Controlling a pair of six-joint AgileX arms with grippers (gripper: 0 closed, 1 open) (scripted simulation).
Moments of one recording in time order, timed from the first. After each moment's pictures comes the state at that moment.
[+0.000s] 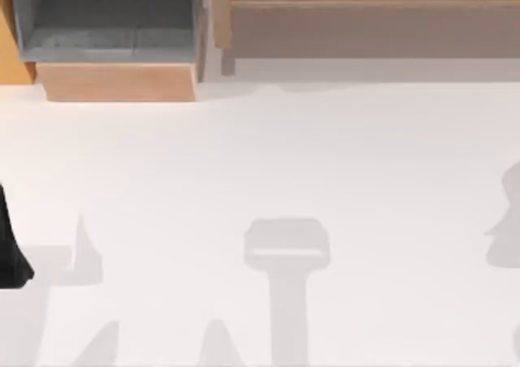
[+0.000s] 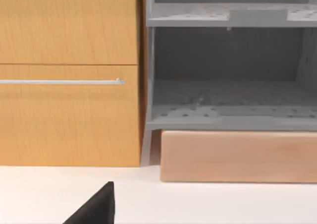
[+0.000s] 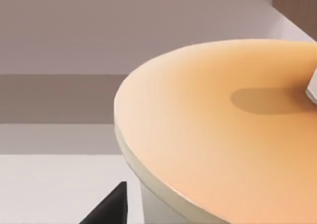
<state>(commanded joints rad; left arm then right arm) 0.00 0.00 0.00 0.00 0.00 0.00 -0.48 1.96 0.41 1.44 -0.45 -0.04</state>
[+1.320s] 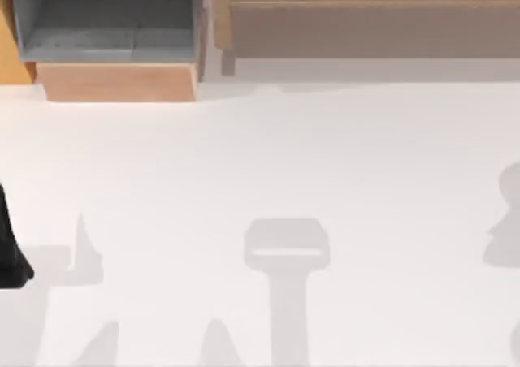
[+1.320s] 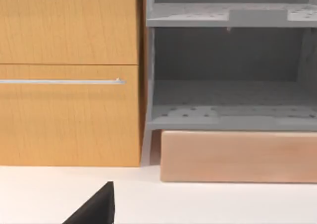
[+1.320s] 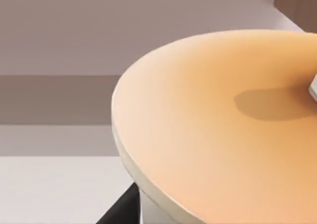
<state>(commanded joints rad) 0.00 0.00 0.00 0.00 0.00 0.00 -0.49 1.93 0.41 1.41 -0.45 -0.04</state>
